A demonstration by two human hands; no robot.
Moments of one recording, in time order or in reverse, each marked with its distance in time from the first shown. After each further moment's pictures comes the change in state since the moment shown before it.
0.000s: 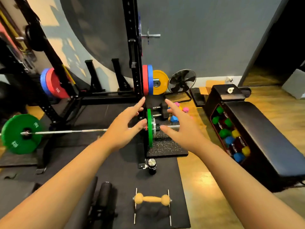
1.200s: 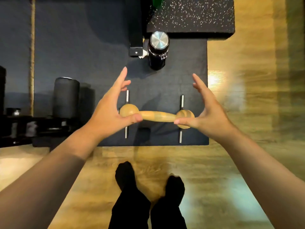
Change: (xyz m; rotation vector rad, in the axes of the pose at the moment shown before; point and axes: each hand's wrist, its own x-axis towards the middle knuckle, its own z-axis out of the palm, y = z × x) left_hand -0.190 -0.546 0.394 -0.185 -0.266 -0.527; right_hand -0.148 0.534 0.432 0.232 -0.295 0.443
